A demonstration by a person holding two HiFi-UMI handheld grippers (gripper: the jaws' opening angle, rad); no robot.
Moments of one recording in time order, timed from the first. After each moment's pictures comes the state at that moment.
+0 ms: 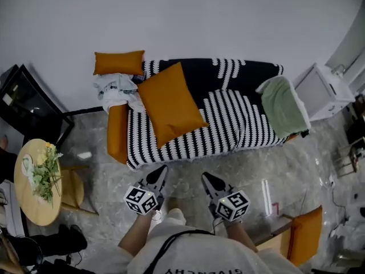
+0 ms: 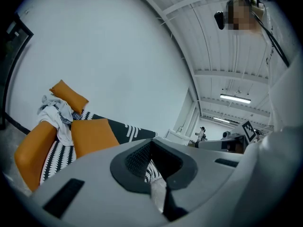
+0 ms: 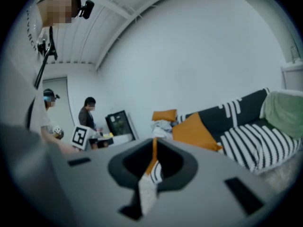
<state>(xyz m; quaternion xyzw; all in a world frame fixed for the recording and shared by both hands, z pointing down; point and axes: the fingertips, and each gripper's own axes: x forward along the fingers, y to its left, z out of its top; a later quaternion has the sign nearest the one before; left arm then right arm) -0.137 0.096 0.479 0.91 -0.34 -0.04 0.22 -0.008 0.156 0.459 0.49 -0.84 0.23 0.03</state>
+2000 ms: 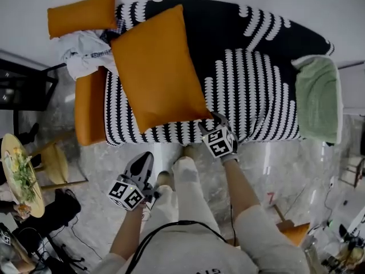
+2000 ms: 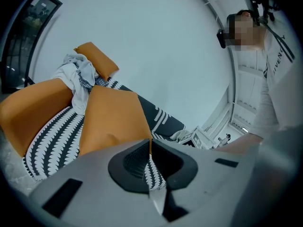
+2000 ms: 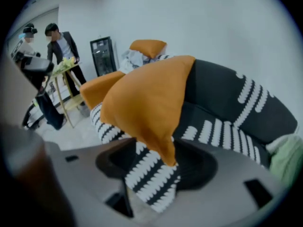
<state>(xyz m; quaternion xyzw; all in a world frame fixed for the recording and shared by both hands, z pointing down) -0.080 -0.062 0.644 0.81 -0.44 0.02 0.38 0.129 -0.157 0.798 0.39 -0.80 0.20 0.42</state>
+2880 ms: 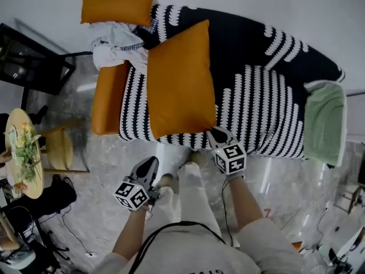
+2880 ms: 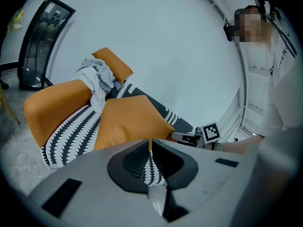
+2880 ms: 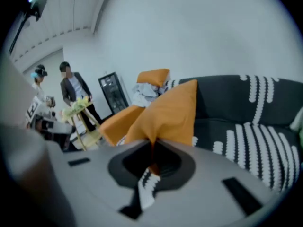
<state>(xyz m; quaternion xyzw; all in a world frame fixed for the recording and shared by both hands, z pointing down) -0.124 -0.025 0.656 0.77 -0.49 0.02 0.40 0.061 -0.145 0.706 0.37 -0.86 0.27 0.24</state>
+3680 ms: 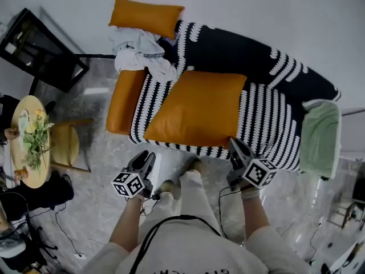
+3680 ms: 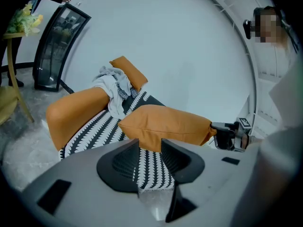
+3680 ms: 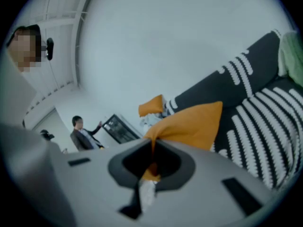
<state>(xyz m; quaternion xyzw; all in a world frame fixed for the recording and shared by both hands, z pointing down) -0.210 -0.019 0.662 0.73 -0.55 0.00 0.41 0.073 -0.126 0.559 0.39 -0.81 0.43 0.01</state>
